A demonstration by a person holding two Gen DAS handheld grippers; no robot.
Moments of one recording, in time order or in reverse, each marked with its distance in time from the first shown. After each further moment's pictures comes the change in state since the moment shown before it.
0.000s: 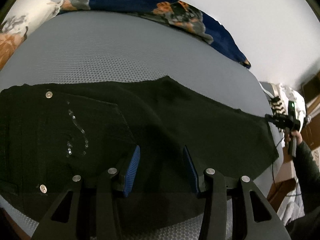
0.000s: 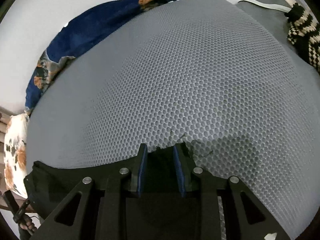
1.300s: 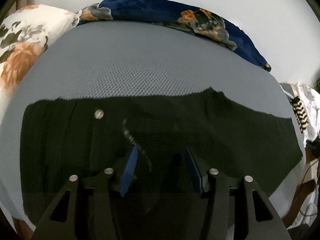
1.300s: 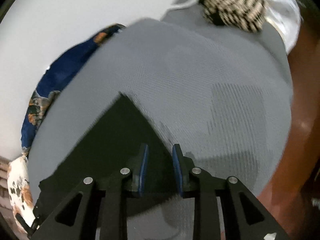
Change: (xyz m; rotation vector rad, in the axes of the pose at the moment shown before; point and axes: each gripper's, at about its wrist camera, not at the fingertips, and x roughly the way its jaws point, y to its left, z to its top) left arm -0.006 0.050 0.008 0.052 -0.067 0.158; right arm -0.100 -0.036 -0.139 0.363 -0.193 -0.129
